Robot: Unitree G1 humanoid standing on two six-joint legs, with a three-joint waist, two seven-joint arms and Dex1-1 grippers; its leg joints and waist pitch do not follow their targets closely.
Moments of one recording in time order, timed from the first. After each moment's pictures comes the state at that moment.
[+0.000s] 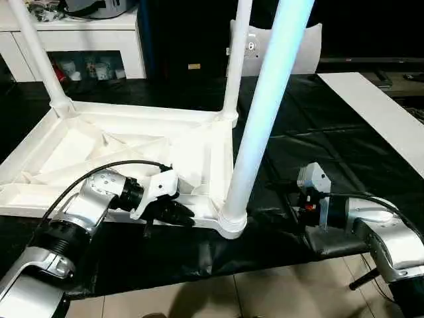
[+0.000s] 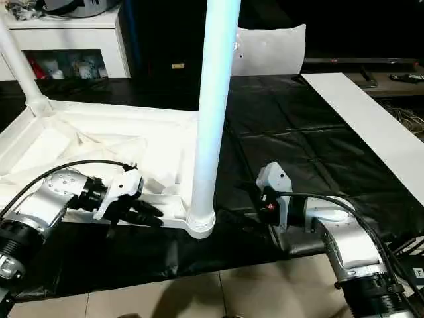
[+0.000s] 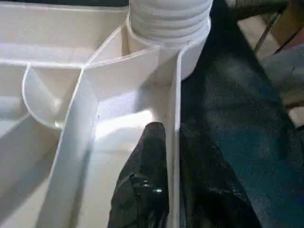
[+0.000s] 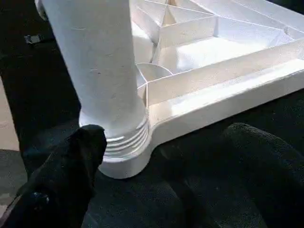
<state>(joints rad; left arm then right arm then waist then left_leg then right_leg) -0.58 0.53 -0.37 0.60 -0.06 -0.05 -1.40 -0.25 -0.51 0.11 0.12 0.27 0.26 1.09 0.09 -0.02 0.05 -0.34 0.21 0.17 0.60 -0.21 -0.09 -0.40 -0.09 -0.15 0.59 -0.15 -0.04</state>
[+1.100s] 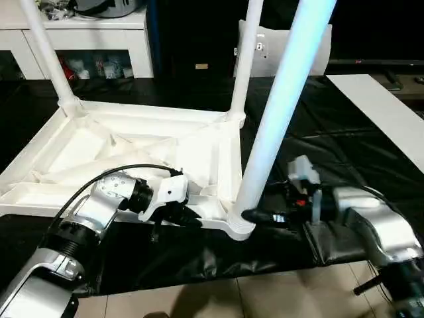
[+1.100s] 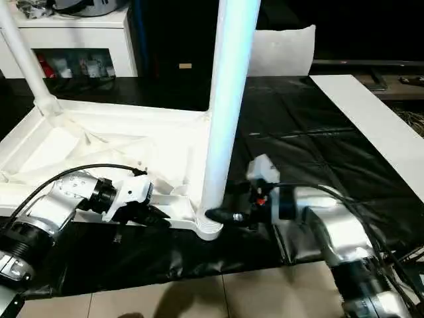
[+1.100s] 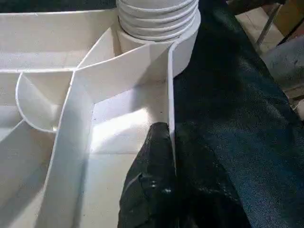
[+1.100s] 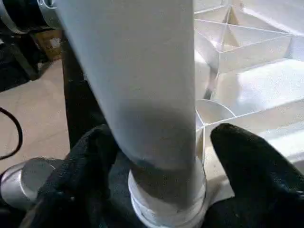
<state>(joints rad) -0.57 0.47 -0.37 0.57 -0.01 -0.09 -1.39 -0.37 -0.48 0.17 0.20 0.36 0.35 1.25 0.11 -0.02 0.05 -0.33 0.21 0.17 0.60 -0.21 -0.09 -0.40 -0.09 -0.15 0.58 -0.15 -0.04</state>
